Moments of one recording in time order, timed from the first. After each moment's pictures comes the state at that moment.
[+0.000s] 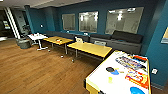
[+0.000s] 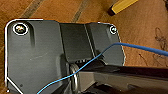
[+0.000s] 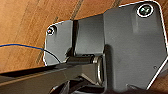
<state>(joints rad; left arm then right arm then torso) 1.51 2.89 -2.38 -0.01 -0.06 0.10 -1.56 2.91 -2.47 -0.24 0.10 0.28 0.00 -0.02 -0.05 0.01</state>
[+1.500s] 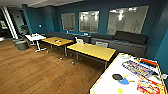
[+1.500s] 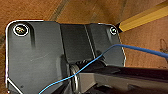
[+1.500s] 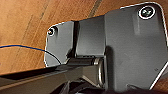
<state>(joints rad) 1.50 2.89 -2.38 -0.01 -0.06 0.10 -1.56 2.91 -2.48 -0.25 0.10 0.28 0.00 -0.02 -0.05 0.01</state>
